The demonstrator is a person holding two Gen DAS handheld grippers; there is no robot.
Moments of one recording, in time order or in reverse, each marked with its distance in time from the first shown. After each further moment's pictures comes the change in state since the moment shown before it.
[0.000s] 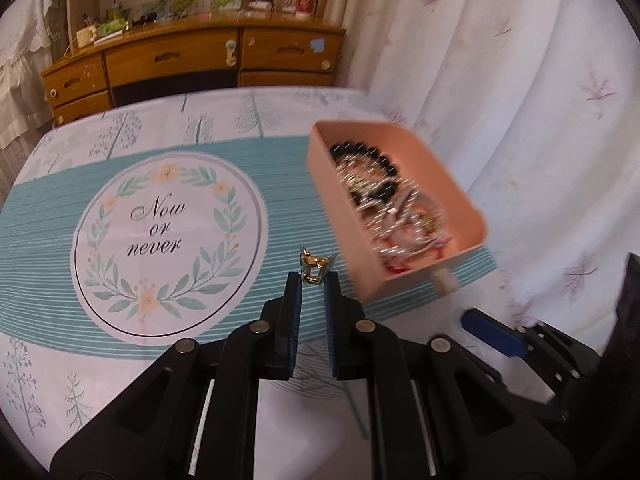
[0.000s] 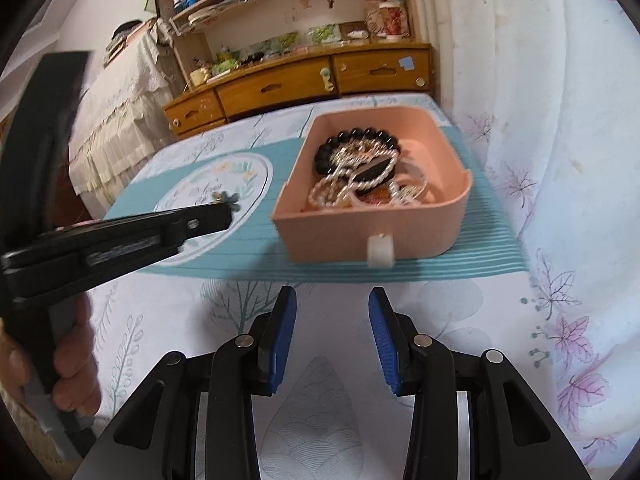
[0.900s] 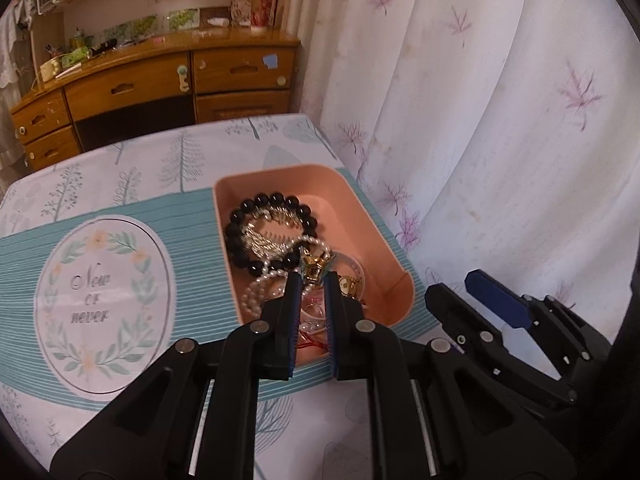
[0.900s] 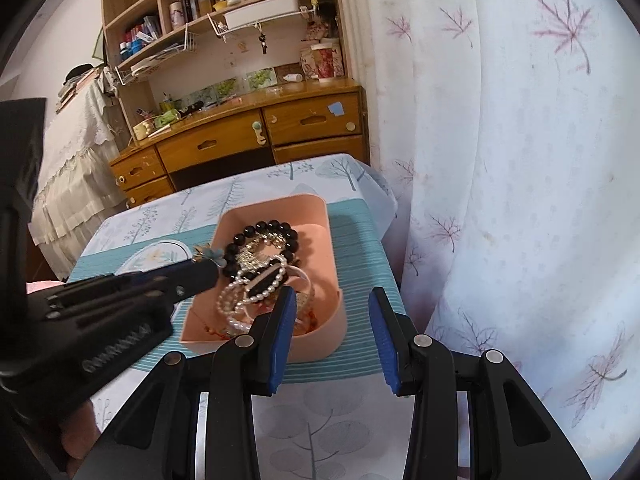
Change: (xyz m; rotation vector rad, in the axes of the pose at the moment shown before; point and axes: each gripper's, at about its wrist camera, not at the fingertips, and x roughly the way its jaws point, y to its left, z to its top) left arm 0.031 -0.084 0.051 0.091 0.008 -0.049; right arm -0.035 -0.063 0.076 0.107 -0.125 -0.190
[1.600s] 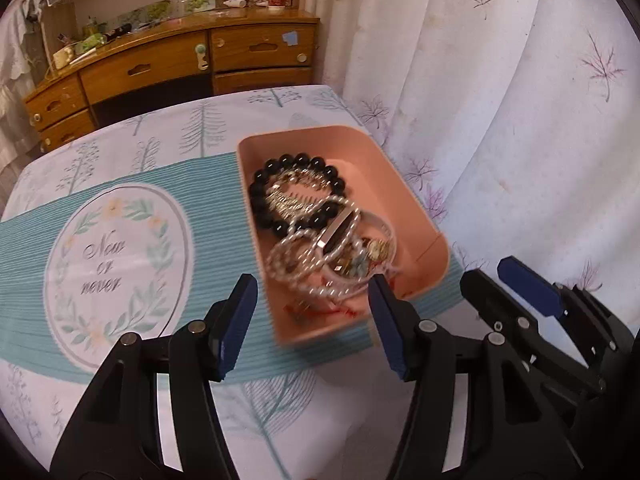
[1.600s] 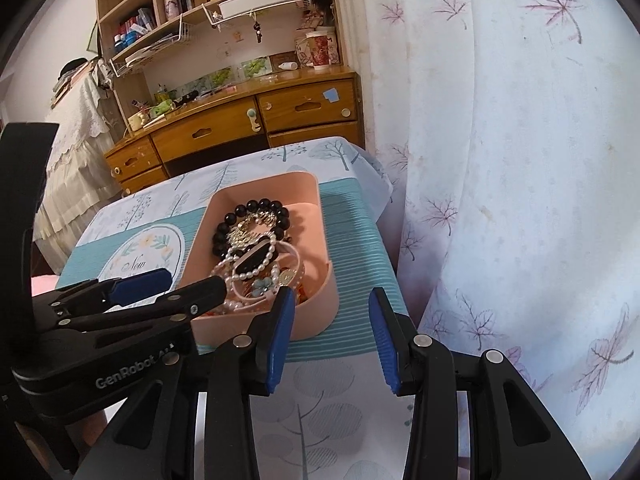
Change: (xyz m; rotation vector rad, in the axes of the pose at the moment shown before) left arm 0.006 0.018 -0.023 -0.013 0.059 0.082; right arm 0.015 -0.001 -0.019 -0.001 0.038 -0.015
